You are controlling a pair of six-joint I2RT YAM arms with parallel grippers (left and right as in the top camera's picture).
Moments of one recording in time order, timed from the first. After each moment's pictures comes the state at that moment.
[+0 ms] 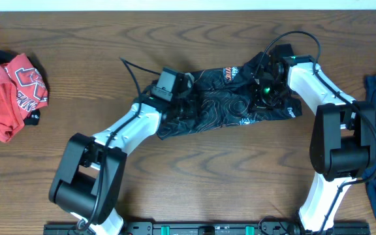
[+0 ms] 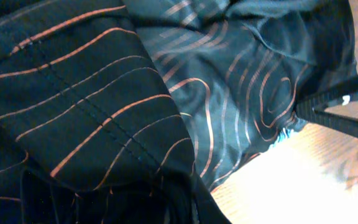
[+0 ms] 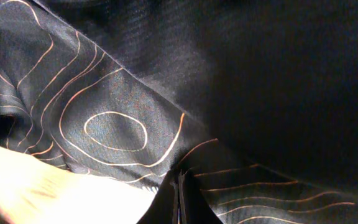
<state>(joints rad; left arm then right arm) -0.45 1.80 1.04 -0.25 0.41 -0.54 0.12 2.07 1.45 -0.96 -0.39 0.09</state>
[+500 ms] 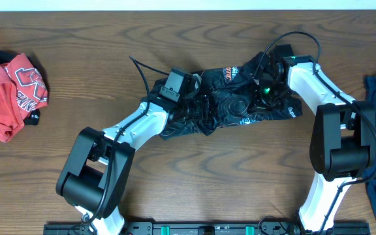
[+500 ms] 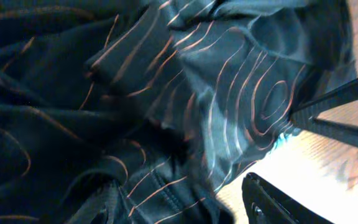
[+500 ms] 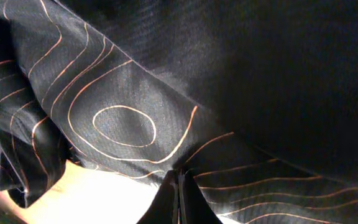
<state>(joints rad) -0.47 1.84 1.07 -0.22 0.41 -0.55 0.12 2.07 1.45 -0.97 -0.41 0.09</state>
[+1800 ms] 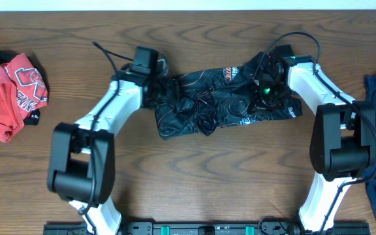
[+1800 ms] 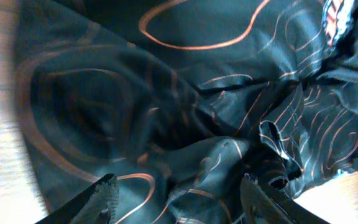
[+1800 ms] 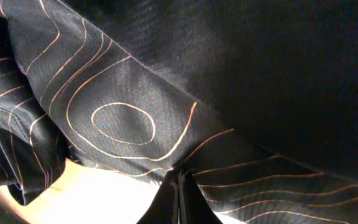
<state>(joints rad) -0.26 1.89 1.25 -0.55 0.36 -0.43 0.12 2.07 1.45 -0.98 -0.41 0.09</state>
